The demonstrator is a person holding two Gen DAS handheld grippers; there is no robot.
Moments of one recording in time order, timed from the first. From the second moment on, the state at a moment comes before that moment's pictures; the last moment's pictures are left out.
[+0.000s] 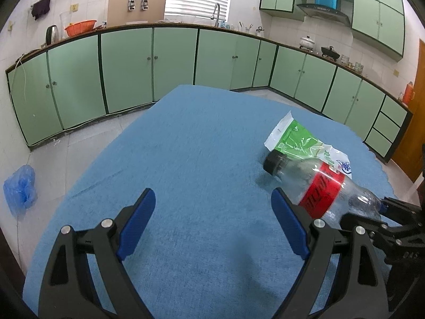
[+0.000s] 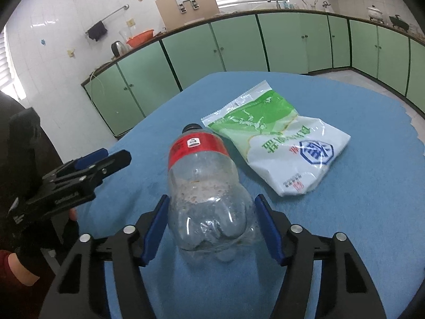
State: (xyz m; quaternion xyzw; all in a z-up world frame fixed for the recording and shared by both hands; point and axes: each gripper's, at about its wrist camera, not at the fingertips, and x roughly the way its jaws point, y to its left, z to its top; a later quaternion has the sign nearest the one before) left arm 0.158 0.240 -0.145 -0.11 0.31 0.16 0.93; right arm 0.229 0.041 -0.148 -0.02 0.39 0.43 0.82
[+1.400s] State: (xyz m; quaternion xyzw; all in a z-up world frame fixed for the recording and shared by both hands) left arm 0.233 0.197 -0.144 -0.11 0.32 0.09 0.94; right arm 0.222 -0.049 -0.121 0.05 0.35 0.36 0.86
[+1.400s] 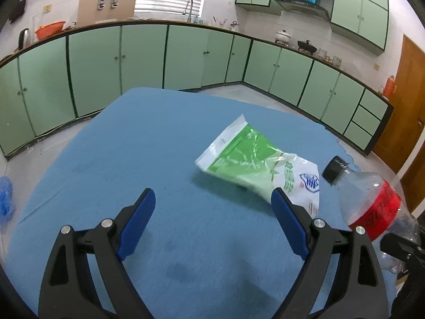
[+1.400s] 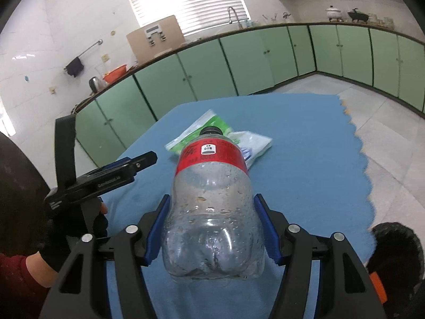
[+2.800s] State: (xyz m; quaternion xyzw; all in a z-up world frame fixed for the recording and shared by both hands) left arm 0.242 0.191 -0.116 -0.16 0.30 0.02 0.94; right arm 0.267 -0.028 -0.114 0.05 0.34 0.33 0.88
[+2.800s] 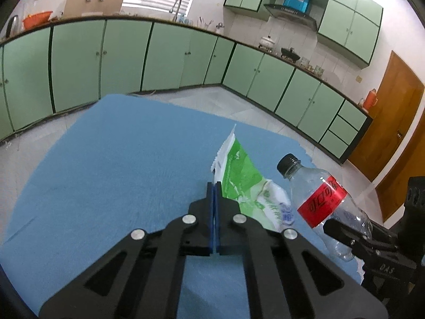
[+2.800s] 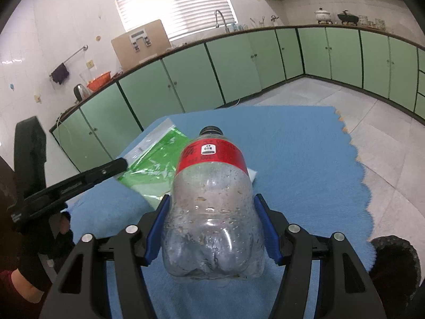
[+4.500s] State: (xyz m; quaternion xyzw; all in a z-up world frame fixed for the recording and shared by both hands) left arm 0.226 -0.149 -0.115 -0.05 0.29 -0.23 0.93; right arm 0.172 -0.344 -0.116 0.13 0.33 0.03 0.93
